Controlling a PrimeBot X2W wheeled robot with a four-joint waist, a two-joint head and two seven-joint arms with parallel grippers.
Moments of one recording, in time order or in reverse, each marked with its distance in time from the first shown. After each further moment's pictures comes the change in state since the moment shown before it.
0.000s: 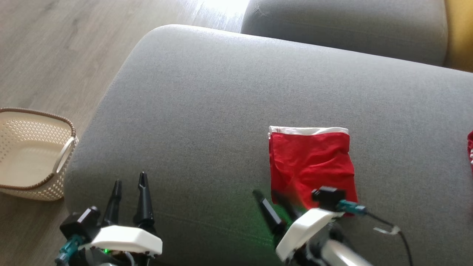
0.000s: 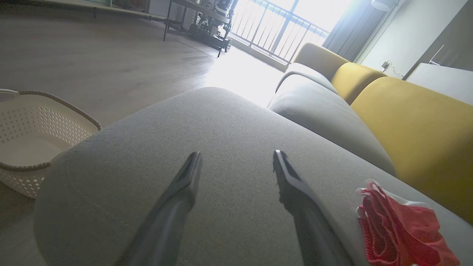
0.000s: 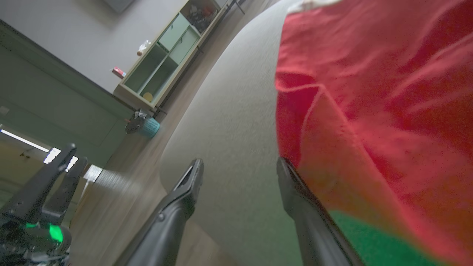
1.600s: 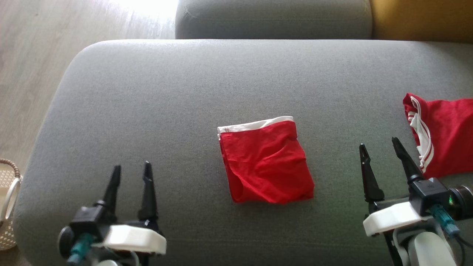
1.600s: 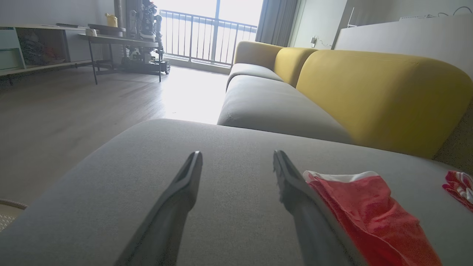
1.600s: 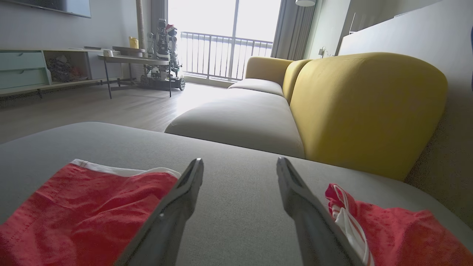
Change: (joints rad) left arm 0.020 0.000 0.007 -0.131 0.239 0.007 0.000; right arm 0.275 0.010 -0.753 -0.538 -1.046 0.000 -0.001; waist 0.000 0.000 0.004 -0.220
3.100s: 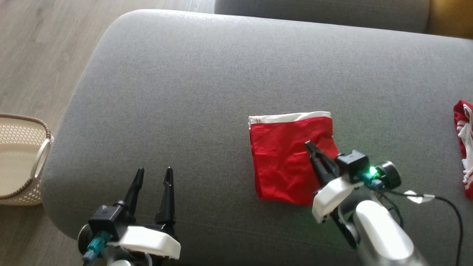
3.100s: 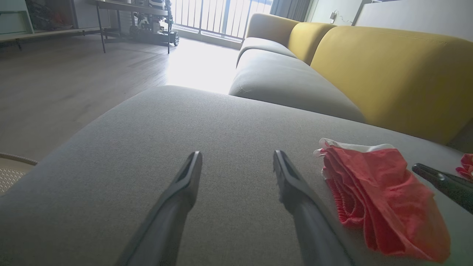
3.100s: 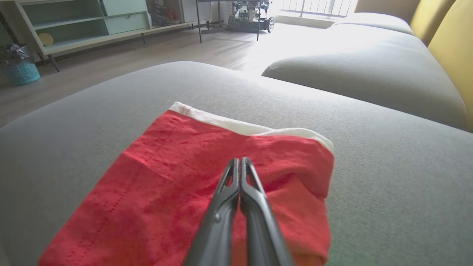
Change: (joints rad) left arm -0.016 0.000 -0.080 0.059 -0.024 -0.038 0.000; right arm -0.310 -0.010 0.325 0.493 0.124 0.000 0.001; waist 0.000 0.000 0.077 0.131
